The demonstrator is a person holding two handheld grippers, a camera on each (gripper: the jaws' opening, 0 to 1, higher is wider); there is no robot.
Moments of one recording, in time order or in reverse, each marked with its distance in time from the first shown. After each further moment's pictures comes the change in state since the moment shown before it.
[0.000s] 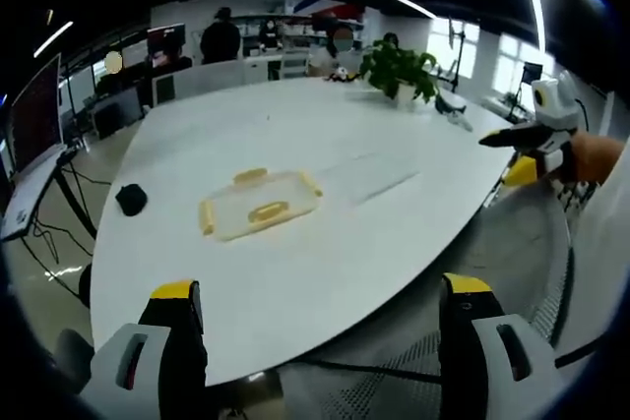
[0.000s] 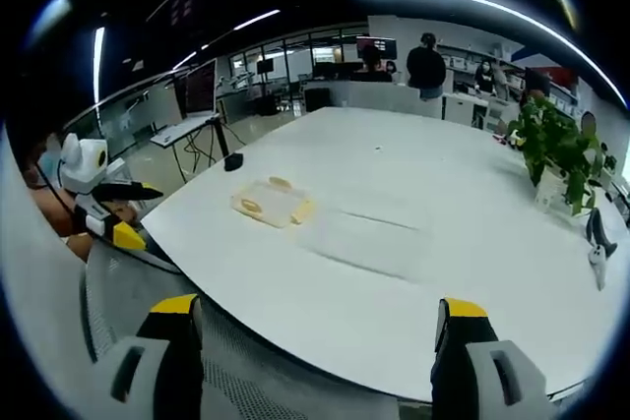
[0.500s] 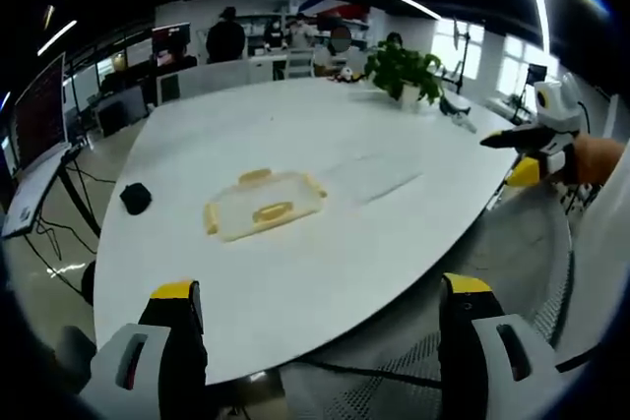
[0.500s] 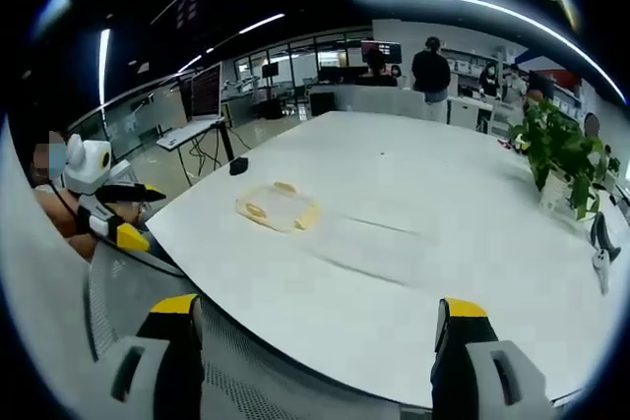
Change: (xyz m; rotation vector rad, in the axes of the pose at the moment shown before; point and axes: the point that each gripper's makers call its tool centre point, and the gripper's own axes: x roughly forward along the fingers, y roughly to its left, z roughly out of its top) left arm -0.002 0.002 0.005 -0.003 -0.010 0.027; right arm 0.002 0.002 0.004 -0.008 -0.018 0.029
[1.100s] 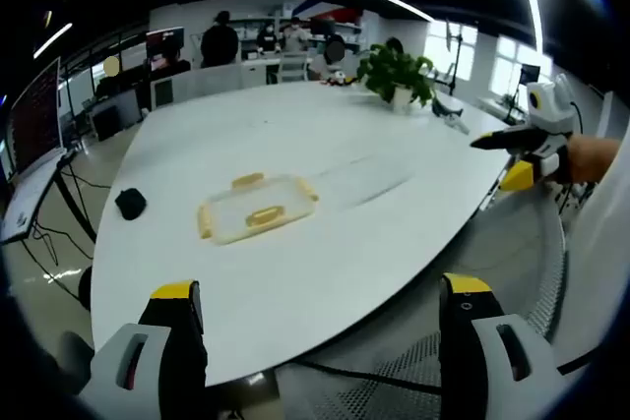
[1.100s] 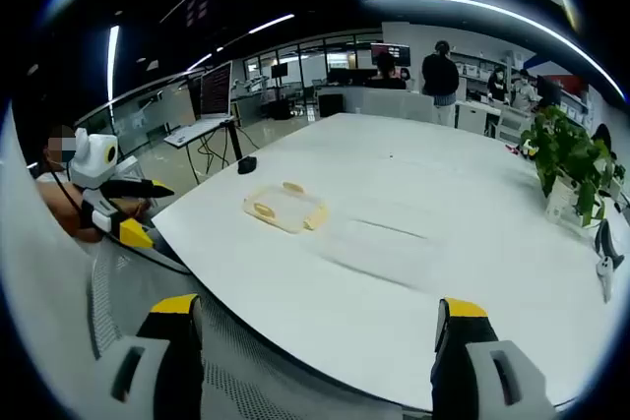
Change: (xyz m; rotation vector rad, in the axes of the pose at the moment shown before) left arm -0.001 -0.006 -0.001 0.012 0.001 -0.029; right arm 0.001 0.006 -0.001 -0.023 -0.003 0.025
